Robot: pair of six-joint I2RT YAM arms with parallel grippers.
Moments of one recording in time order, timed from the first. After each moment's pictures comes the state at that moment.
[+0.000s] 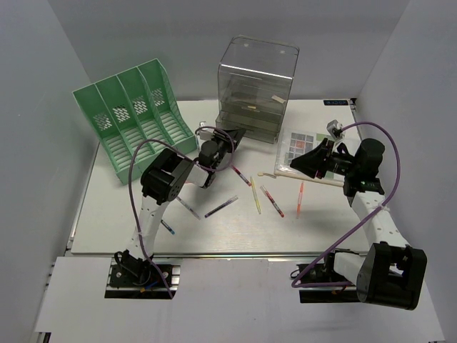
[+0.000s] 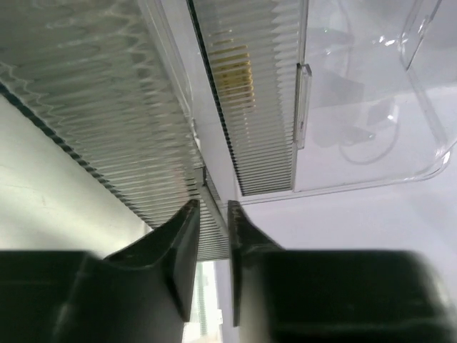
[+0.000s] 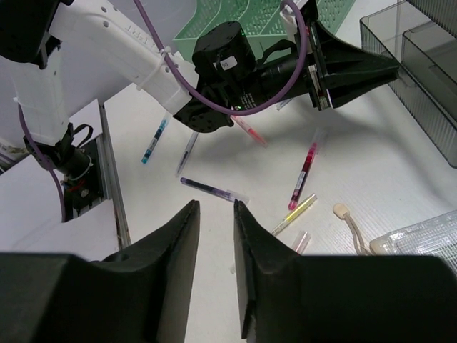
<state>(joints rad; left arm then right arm) -0.55 2.35 1.21 1.23 -0.08 -1.37 -0.11 1.11 0.67 0.31 -1.30 0.26</state>
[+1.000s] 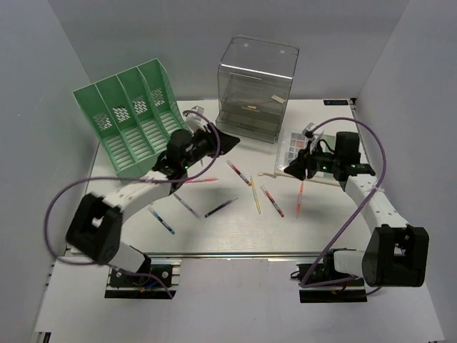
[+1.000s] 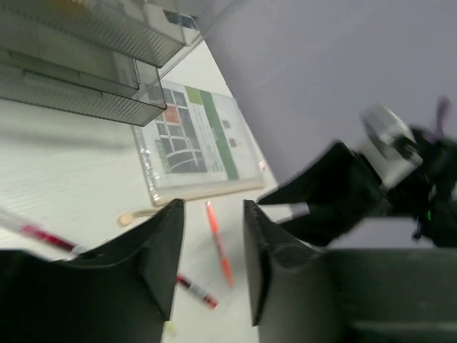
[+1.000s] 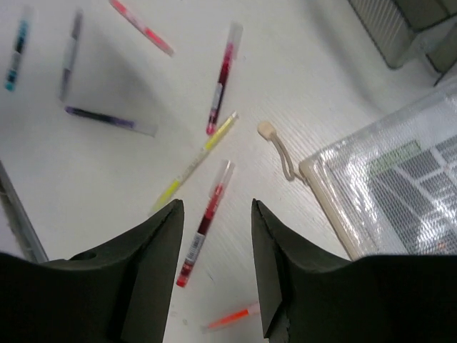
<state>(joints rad) -0.55 1.53 0.91 0.54 0.24 -0.84 0.02 1.24 0.84 -0.25 -0.93 -0.28</state>
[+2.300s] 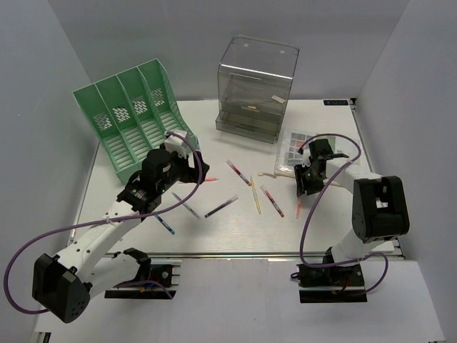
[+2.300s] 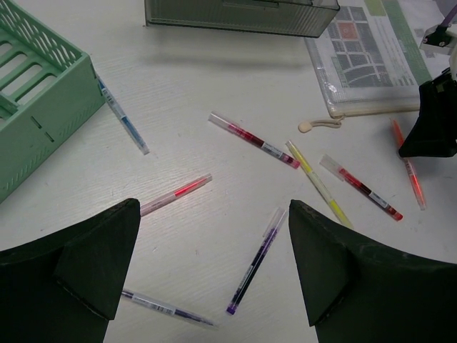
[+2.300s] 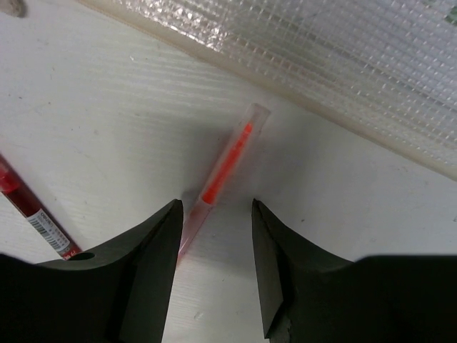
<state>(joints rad) -0.53 1.01 0.76 -0.10 -0.01 -0.22 0.15 1.61 0.91 -0.56 -0.13 -0.04</state>
